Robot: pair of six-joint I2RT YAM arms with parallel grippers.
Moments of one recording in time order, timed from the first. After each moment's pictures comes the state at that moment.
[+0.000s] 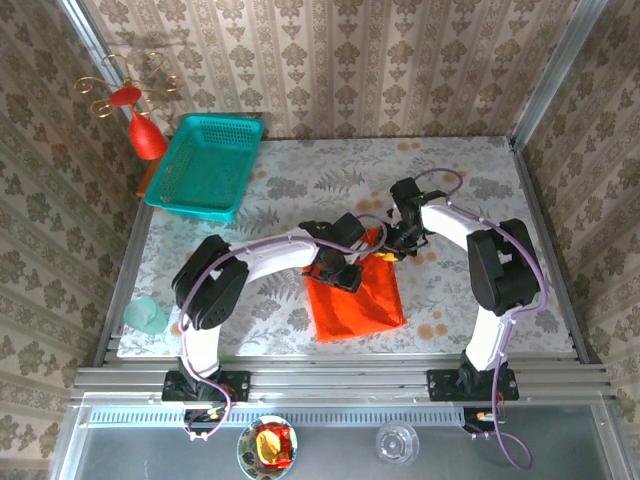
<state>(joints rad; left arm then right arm) -0.93 1.92 1.32 -0.70 0.31 -0.41 0.29 1.85 1.25 -0.77 -0.36 0.54</state>
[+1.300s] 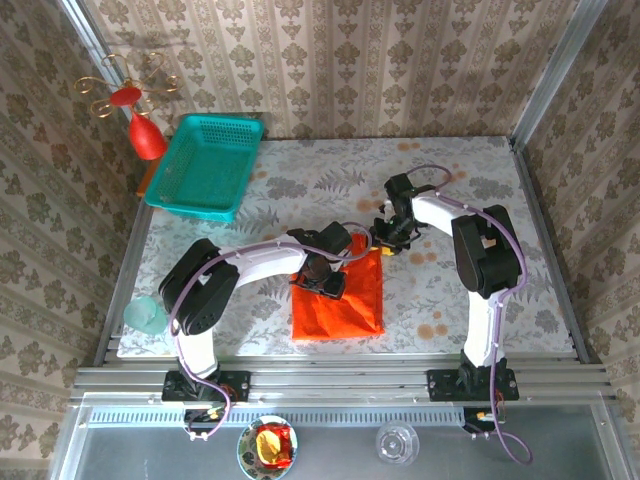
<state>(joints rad) -0.91 1.84 1.19 -0.69 0.23 -0.43 0.28 2.02 1.36 -0.74 -0.40 0.45</state>
